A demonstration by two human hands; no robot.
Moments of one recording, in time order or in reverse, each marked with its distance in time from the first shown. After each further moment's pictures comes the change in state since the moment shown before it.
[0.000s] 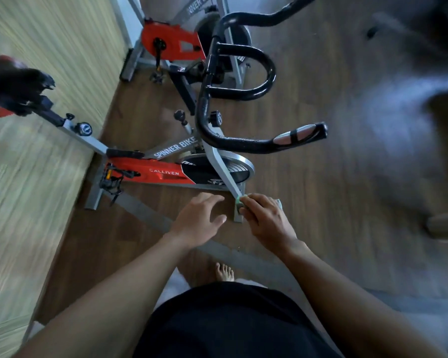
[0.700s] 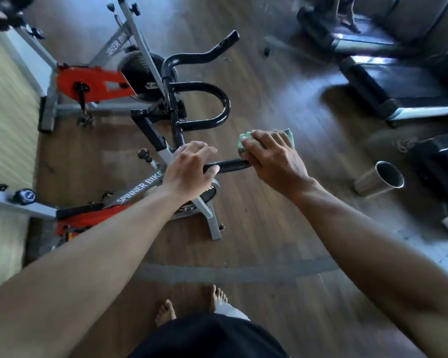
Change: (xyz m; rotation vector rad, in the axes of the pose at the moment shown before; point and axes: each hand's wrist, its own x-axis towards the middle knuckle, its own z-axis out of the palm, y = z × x) left_hand 0.094 0.032 -0.130 0.099 0.181 0.490; right_hand 0.113 -0.055 -0.103 -0.642 0.300 -0.050
